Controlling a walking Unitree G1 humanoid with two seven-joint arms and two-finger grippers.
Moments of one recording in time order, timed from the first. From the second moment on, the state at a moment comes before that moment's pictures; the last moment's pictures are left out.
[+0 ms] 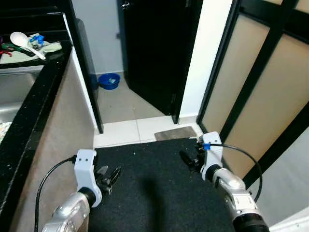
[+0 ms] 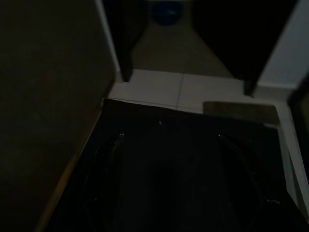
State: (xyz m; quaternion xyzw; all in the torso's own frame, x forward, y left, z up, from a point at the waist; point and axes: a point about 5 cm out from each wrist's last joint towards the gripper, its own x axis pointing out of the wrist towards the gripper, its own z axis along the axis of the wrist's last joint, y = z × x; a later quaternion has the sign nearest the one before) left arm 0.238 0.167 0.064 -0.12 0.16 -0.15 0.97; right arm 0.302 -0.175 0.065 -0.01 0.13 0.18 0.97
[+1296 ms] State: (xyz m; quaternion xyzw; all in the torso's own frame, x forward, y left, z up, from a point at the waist) left arm 0.245 0.172 0.062 -0.12 0.17 -0.08 0.97; right arm 0.292 -0.178 0.066 -0.08 0.14 0.22 0.96
